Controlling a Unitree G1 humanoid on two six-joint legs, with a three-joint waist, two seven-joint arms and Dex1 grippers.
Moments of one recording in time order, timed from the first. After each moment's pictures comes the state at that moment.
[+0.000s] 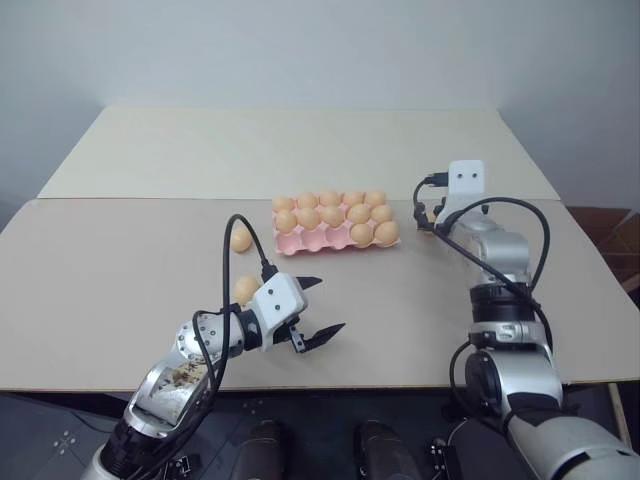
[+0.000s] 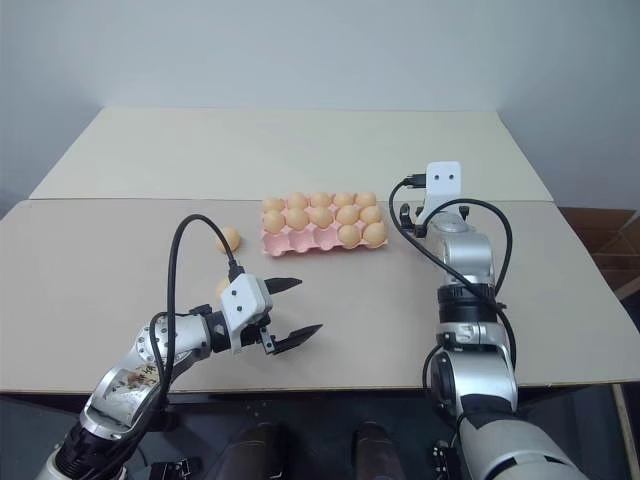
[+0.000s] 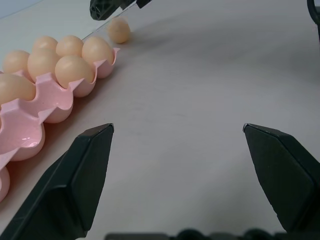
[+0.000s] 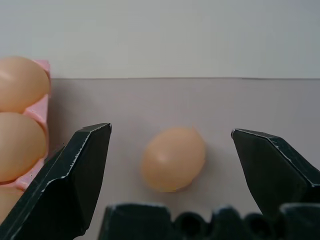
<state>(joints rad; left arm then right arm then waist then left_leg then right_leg) -0.16 0.51 -0.24 -0.49 -0.21 0.43 -0.70 -0.94 -0.27 -0.18 0.53 0.08 0.75 -0.05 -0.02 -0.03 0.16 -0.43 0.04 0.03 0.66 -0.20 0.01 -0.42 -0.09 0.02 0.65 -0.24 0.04</state>
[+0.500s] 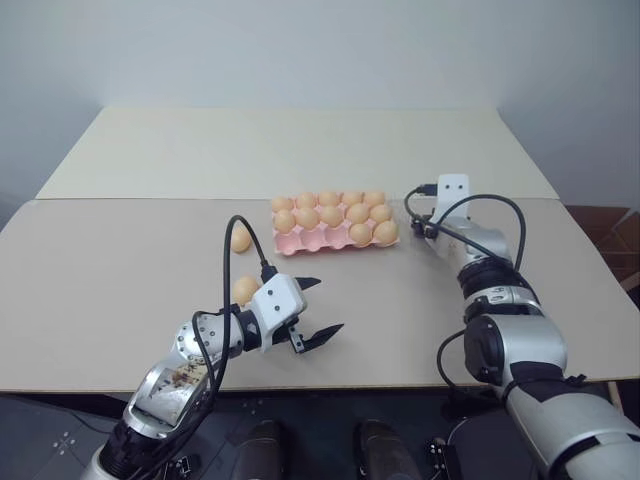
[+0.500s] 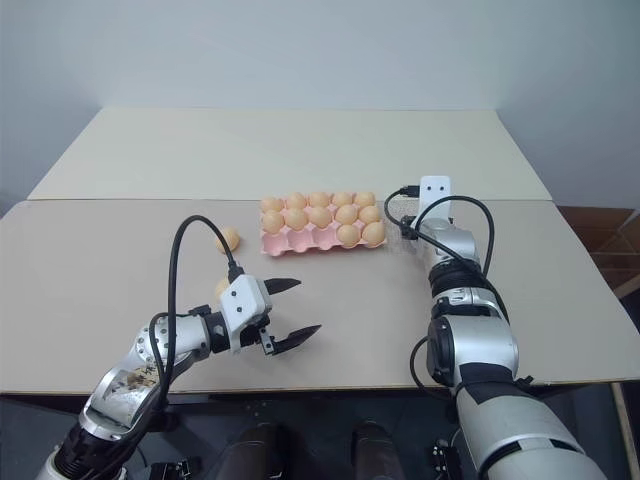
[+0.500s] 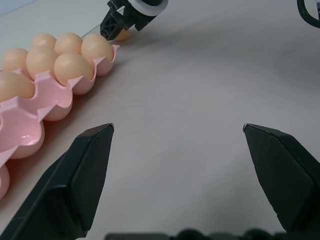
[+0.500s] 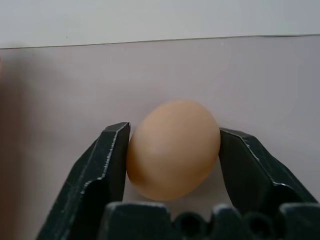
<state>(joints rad) -0.16 0.51 -0.24 -0.49 -0.20 0.43 -0.70 -1.09 -0.28 -0.21 1.00 0.08 0.50 -0.07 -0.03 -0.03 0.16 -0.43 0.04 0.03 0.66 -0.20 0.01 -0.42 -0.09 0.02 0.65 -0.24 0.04</state>
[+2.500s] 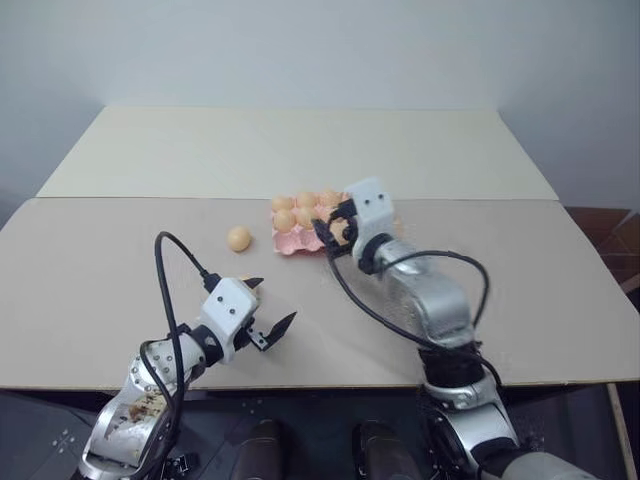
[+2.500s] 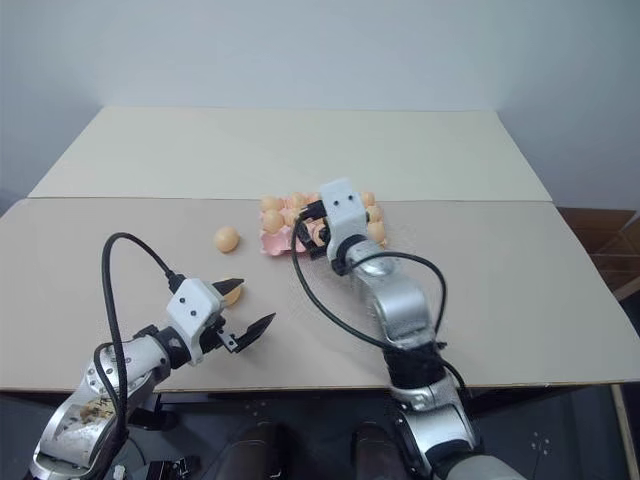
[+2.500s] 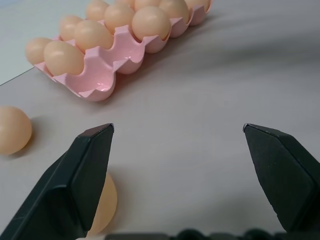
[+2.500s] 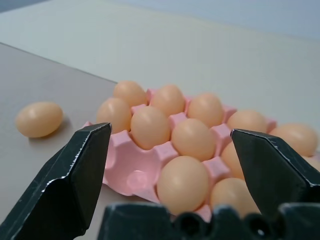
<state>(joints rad) 0.08 0.52 -0.03 -0.67 -0.20 0.55 -0.49 -0.52 -0.12 0.11 -0.33 0.13 0.77 0.20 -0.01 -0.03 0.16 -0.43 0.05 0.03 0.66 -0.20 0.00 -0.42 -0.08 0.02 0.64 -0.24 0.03</state>
